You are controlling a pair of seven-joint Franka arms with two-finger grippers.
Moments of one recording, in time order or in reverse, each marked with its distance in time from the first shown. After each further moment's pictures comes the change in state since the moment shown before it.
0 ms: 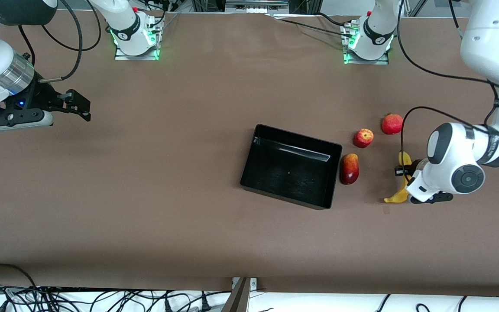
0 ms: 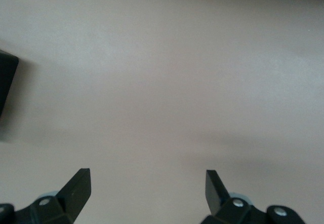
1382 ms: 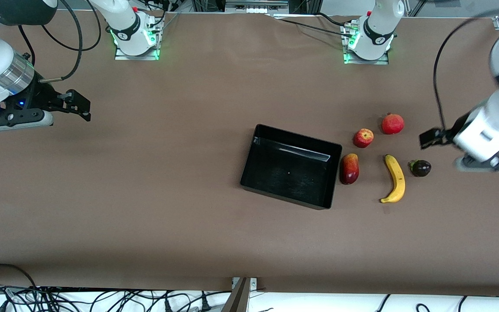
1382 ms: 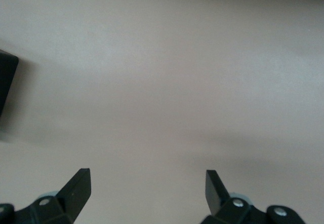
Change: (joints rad) left arm -0.094 -0.447 -0.006 0.219 -0.161 -0.367 0.120; right arm 0.000 0.000 0.000 0.000 0.000 -0.001 0.000
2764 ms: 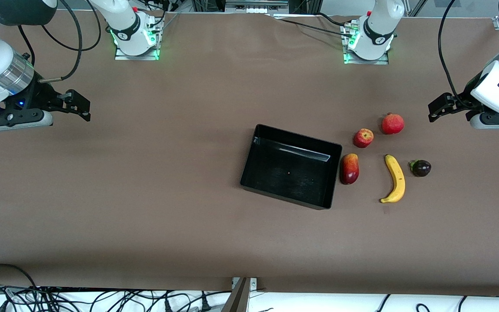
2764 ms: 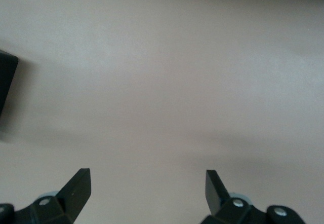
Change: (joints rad) left arm -0.264 -0.241 0.331 -0.304 -0.088 0.131 0.045; right arm 0.000 0.000 -0.001 0.000 0.000 0.000 0.000
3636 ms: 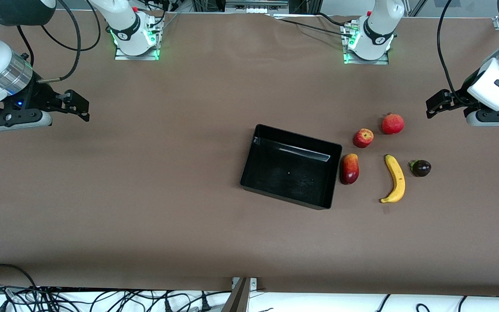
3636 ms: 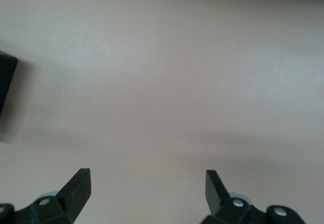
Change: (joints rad) left arm -0.008 -0.007 -0.001 0.001 0.000 -0.035 0.000; right arm -0.001 0.000 0.000 0.000 0.000 0.001 0.000
